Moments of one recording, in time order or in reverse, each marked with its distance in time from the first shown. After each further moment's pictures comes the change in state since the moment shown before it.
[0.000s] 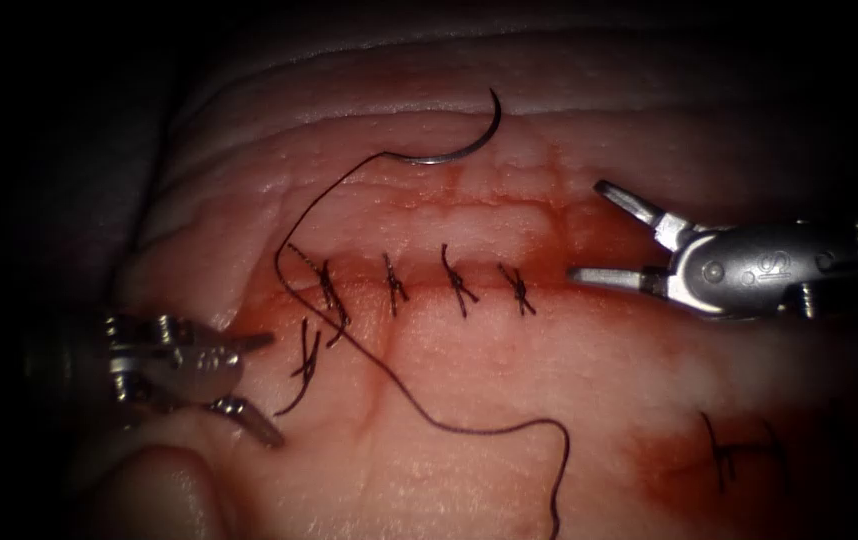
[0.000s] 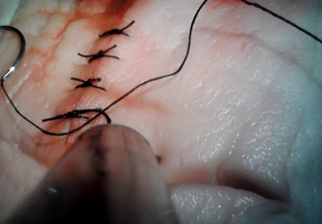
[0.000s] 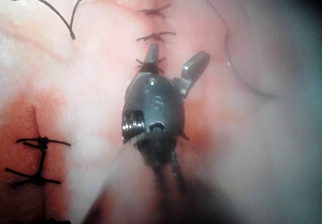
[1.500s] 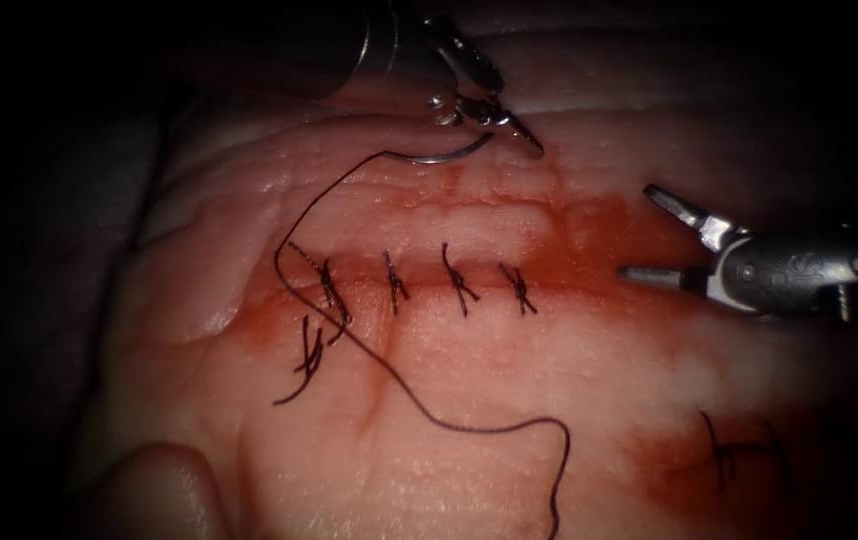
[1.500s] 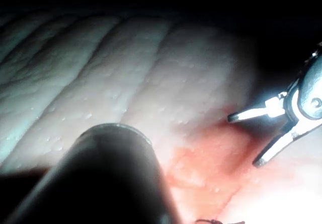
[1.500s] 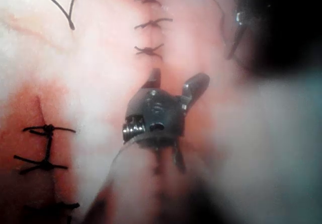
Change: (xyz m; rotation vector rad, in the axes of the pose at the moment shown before) right arm -0.002 0.001 -0.002 -0.025 -0.175 0.009; left arm 0.022 -0.018 0.009 0.167 0.075 -0.294
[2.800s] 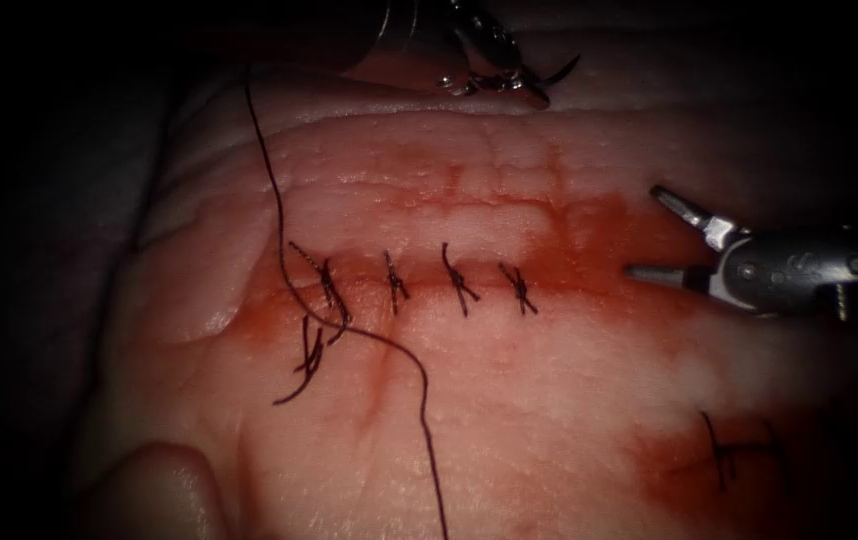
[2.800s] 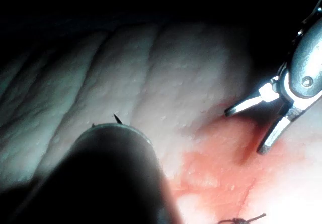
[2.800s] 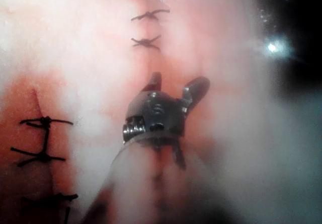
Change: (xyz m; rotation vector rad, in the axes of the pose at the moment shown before) right arm -0.002 0.001 0.000 -0.027 -0.063 0.046; left arm 0.005 0.000 -0.002 -0.063 0.199 0.280
